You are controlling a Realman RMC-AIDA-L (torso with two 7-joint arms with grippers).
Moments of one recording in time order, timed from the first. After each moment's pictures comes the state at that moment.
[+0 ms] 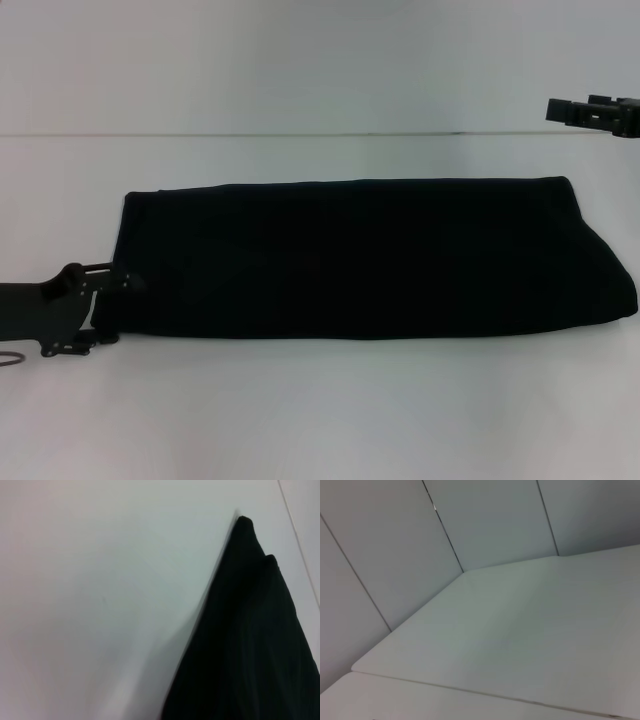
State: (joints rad) left arm -0.60 -2.00 0.32 0.63 2.54 1.36 -2.81; right arm 0.72 1.93 -0.43 -0.64 -2.13 -1.29 1.83
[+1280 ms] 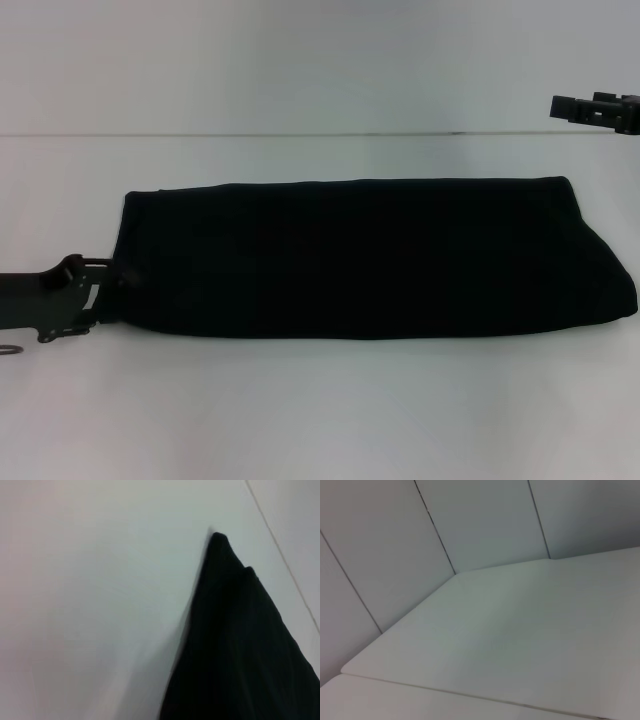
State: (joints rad) left arm -0.61 -2.00 0.31 0.62 2.53 1.32 -2.71; right arm 0.73 1.93 -0.43 -0.64 -2.13 -1.26 1.83
